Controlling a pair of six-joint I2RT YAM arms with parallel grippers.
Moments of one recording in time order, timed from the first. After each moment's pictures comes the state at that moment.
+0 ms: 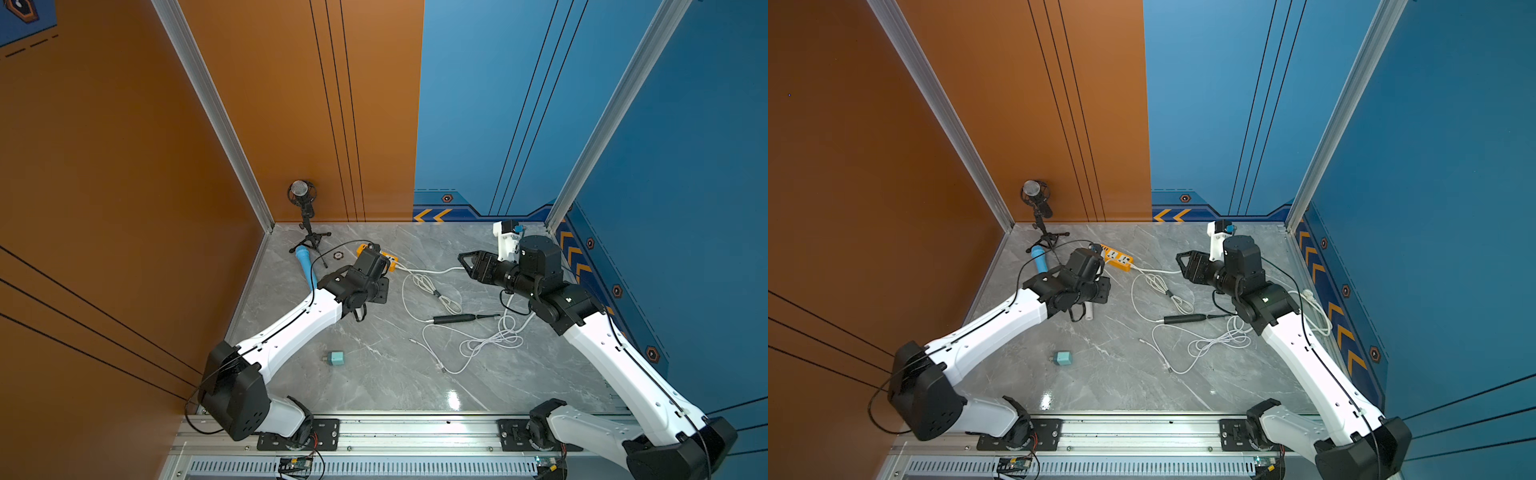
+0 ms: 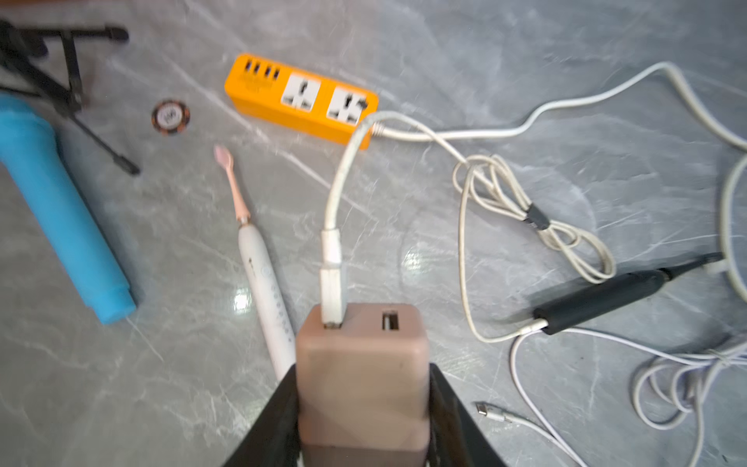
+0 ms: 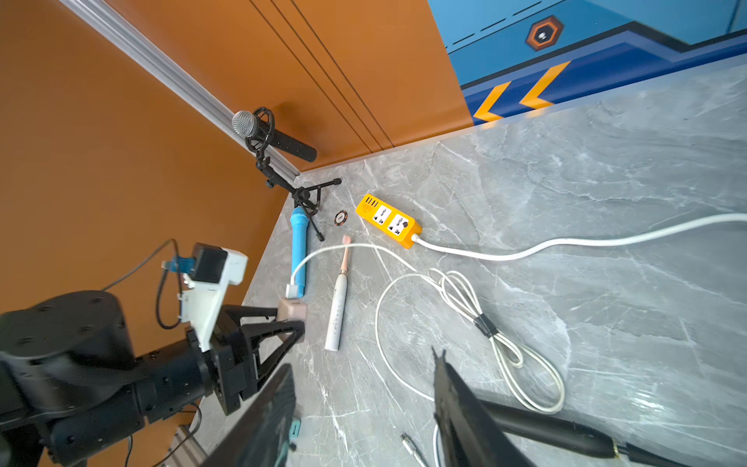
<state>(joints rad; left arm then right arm) -0.60 1.40 1.19 -0.60 -0.21 -0.30 0.42 1.15 1.19 -0.45 -0.25 0.57</state>
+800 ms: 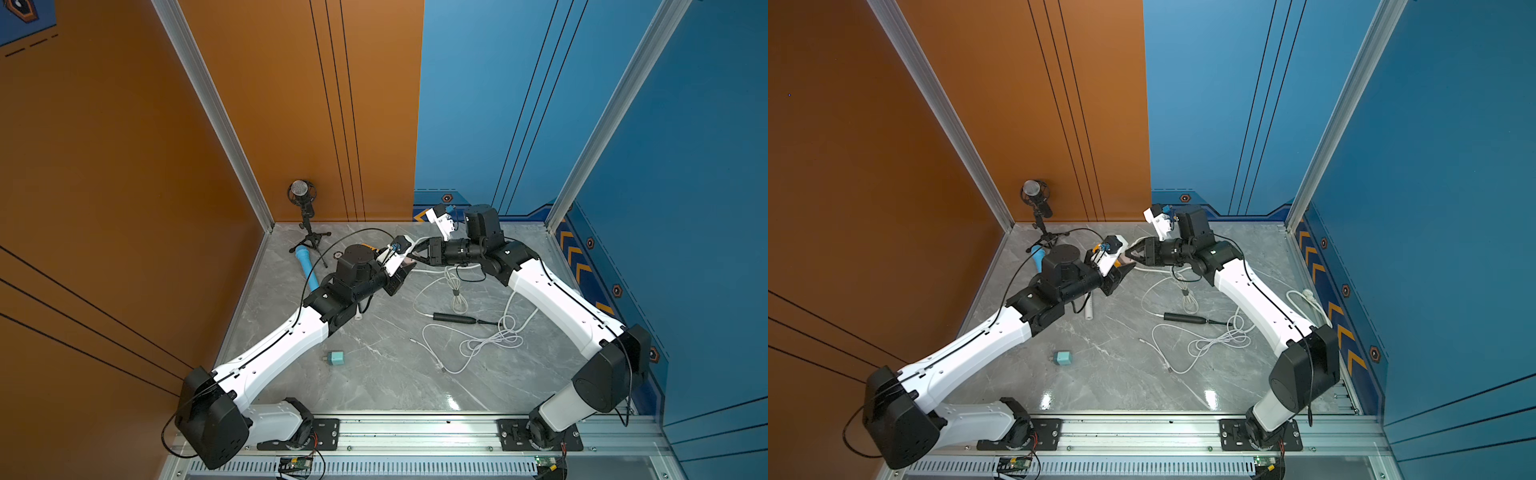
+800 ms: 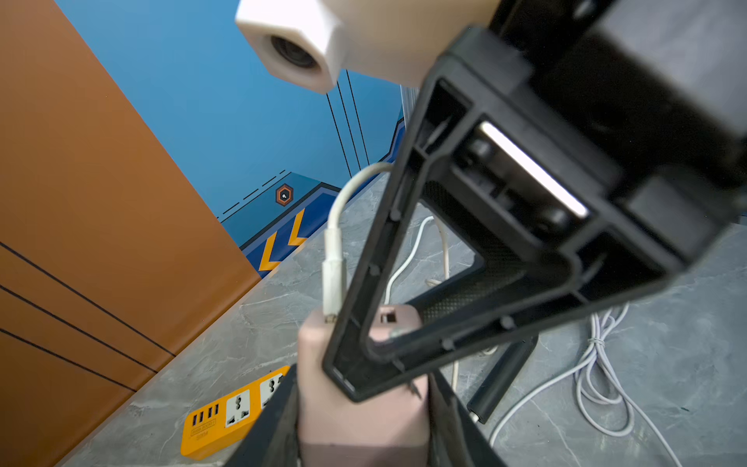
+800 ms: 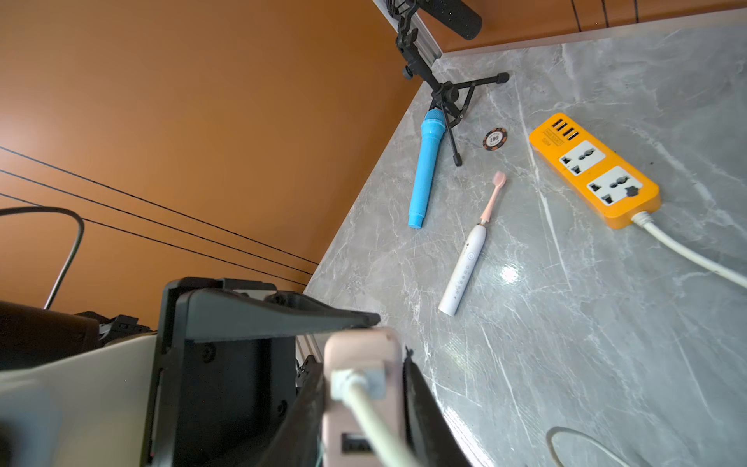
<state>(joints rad) -0.63 1.27 1.07 -0.04 0.12 0.25 0.51 1.60 1.53 -0.43 -0.70 0.52</state>
